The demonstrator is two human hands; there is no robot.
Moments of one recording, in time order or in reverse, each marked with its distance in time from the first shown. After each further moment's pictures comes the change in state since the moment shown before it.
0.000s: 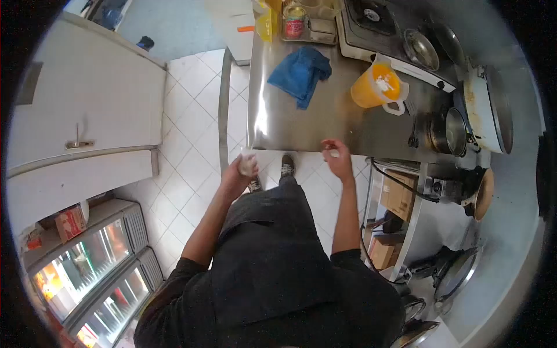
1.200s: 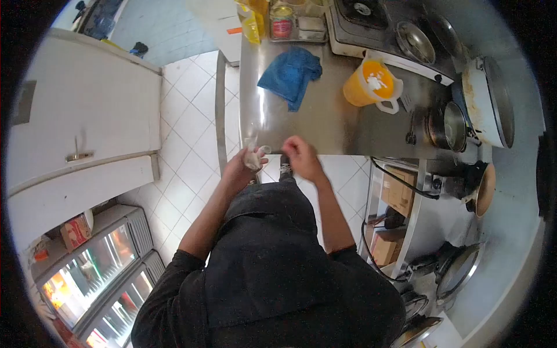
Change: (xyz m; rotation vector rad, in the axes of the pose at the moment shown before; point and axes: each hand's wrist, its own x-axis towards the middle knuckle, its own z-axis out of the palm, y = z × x) left_hand 0.027 0.022 0.066 -0.030 -0.073 -0.115; right_hand 0.017 -0.064 0.059 -0.088 -0.135 -0.088
